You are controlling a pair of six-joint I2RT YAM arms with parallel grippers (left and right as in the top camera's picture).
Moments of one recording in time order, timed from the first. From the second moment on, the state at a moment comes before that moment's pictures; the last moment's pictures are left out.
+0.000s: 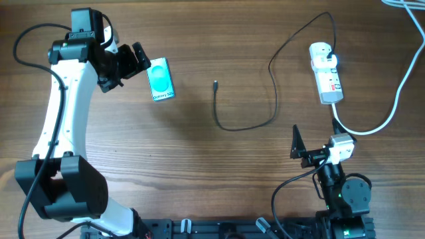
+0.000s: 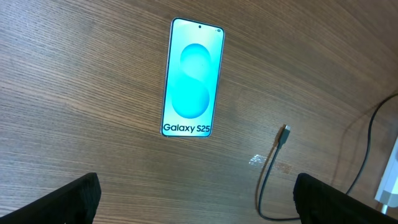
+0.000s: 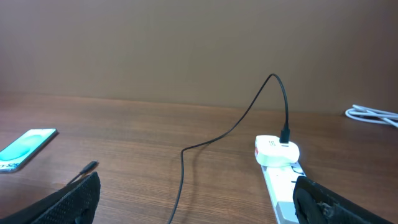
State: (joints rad) left arm 0.07 1.75 1.57 -1.02 0.23 -0.39; right arm 0.11 0.01 0.01 0.00 -0.06 -0.01
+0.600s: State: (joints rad) left arm 0.07 1.82 1.50 -0.93 0.23 -0.39; right arm 0.11 0.01 0.01 0.00 -0.06 -0.01
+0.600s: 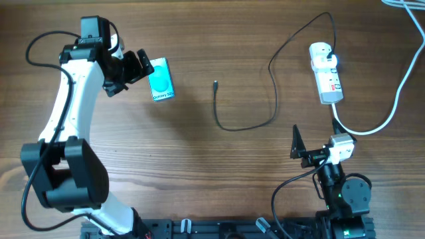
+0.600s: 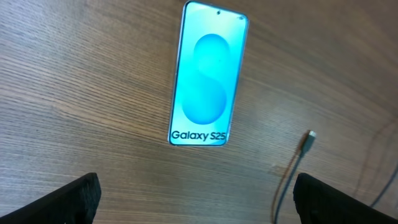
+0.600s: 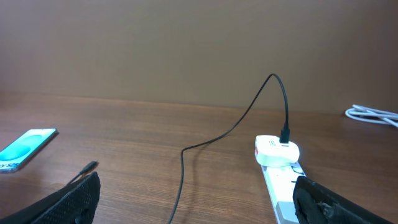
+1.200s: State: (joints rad) left arm 0.07 1.93 1.49 -0.91 0.23 -0.39; right arm 0.11 0.01 0.01 0.00 -0.06 -0.01
